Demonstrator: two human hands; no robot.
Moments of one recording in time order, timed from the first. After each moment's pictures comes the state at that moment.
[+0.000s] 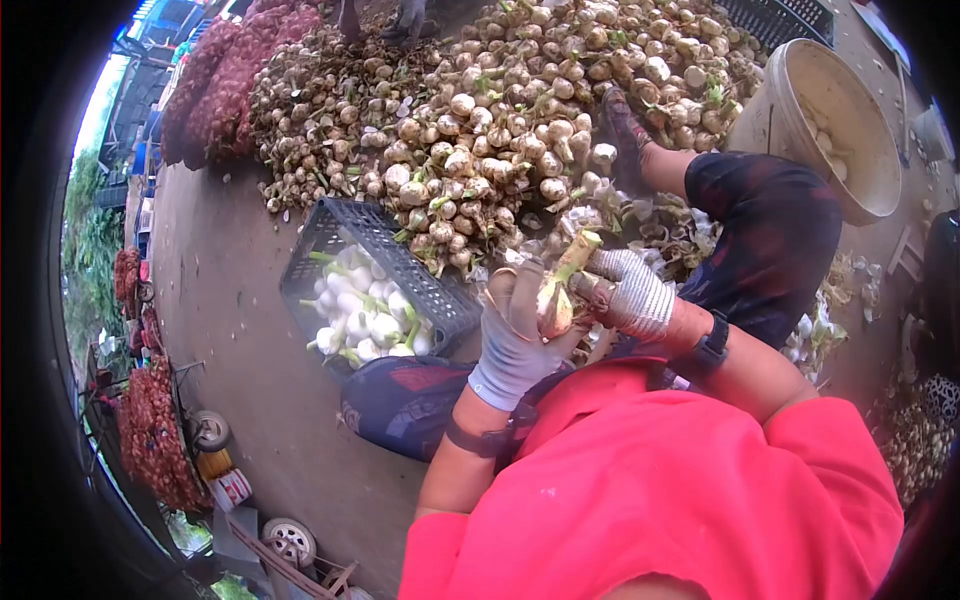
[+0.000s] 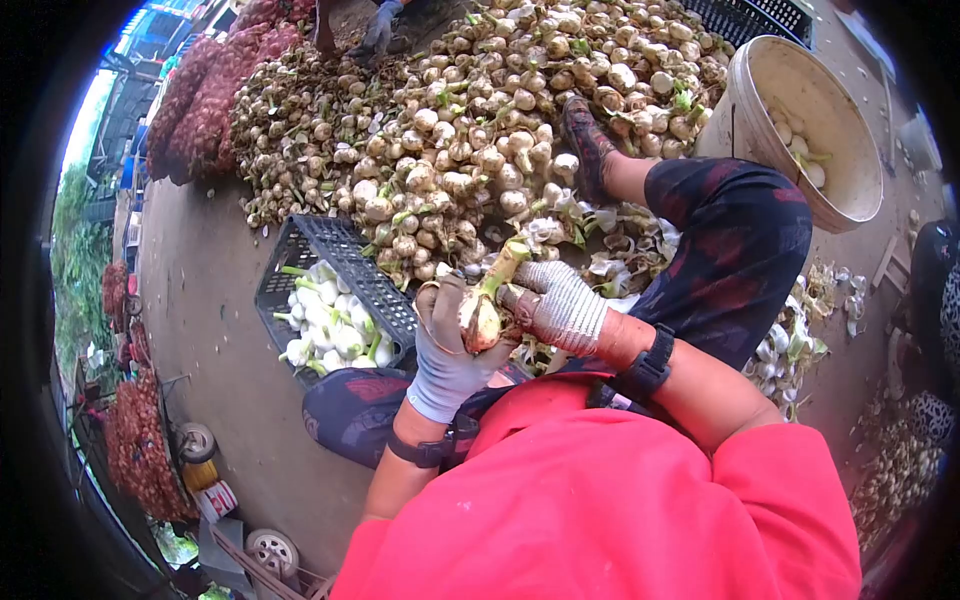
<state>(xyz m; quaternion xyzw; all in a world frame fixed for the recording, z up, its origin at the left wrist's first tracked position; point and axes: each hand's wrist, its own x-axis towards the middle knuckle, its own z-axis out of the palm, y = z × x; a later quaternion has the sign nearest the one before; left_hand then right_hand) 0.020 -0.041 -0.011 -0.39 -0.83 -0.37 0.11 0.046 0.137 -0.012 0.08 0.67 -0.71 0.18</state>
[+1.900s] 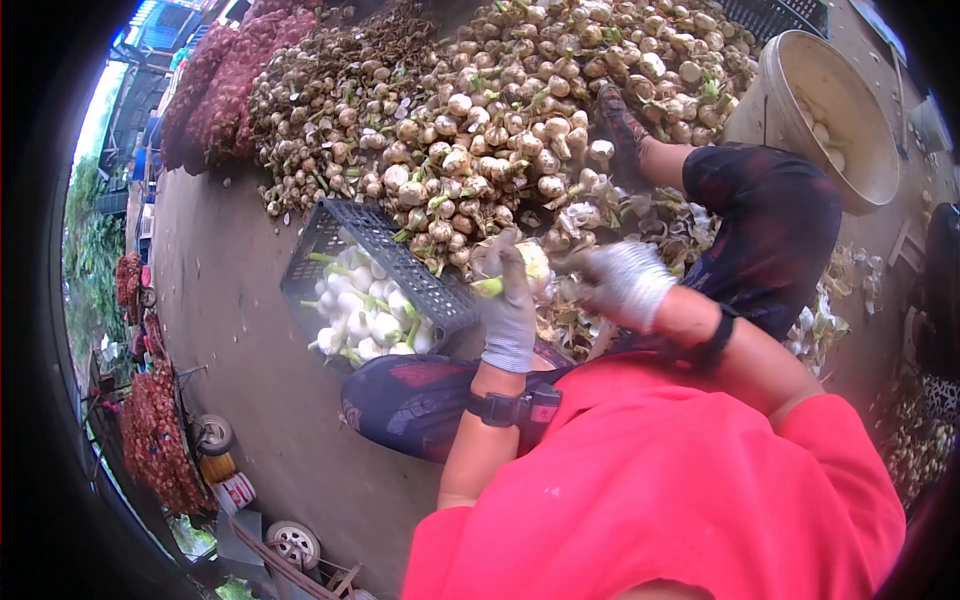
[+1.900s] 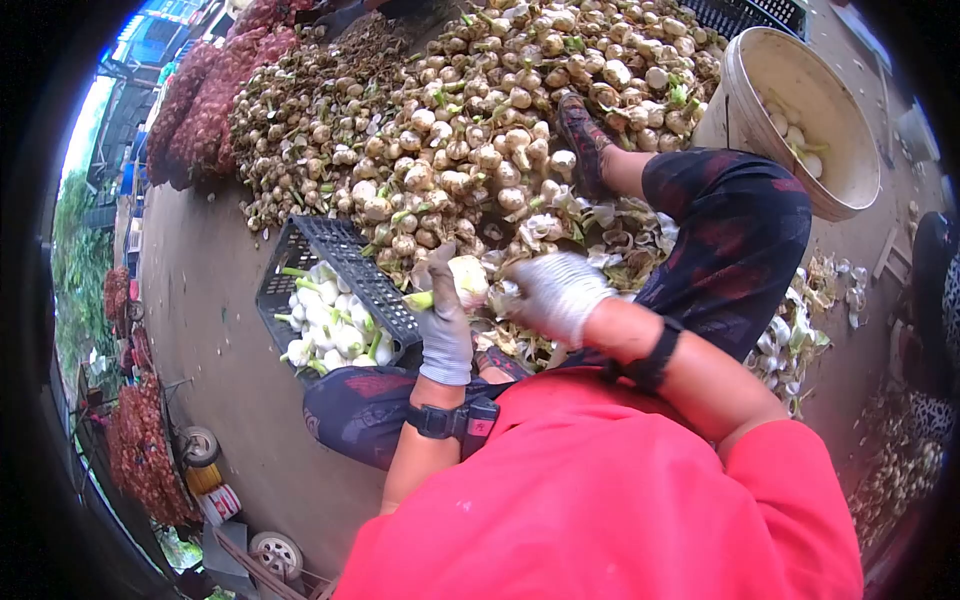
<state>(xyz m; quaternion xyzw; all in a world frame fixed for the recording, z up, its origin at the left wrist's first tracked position) 0.008 -0.036 -0.073 -0.06 -0.76 -0.64 -0.02 0.038 0.144 0.005 0.00 0.90 -0.37 0.21</state>
